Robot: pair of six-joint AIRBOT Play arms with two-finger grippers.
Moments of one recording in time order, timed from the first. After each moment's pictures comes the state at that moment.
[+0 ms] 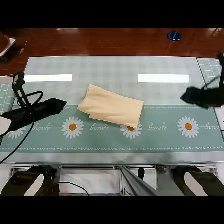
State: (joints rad) left arm -0.08 -0.65 0.55 0.95 -0.75 -1.49; right arm -0.12 -0.86 0.93 -1.32 1.22 1.67
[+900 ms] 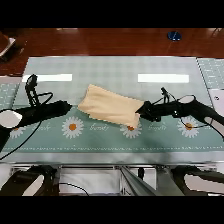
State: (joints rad) left arm -0.12 -0.77 0.55 0.94 -0.74 -1.49; right arm 0.06 -1.45 0.73 -0.56 0.92 1.32
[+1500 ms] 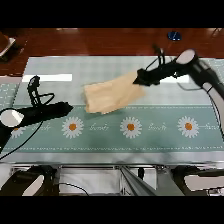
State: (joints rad) left arm -0.12 -0.79 0.55 0.94 -0.76 -1.48; right arm 0.15 -1.58 1.48 -0.87 1.16 1.43
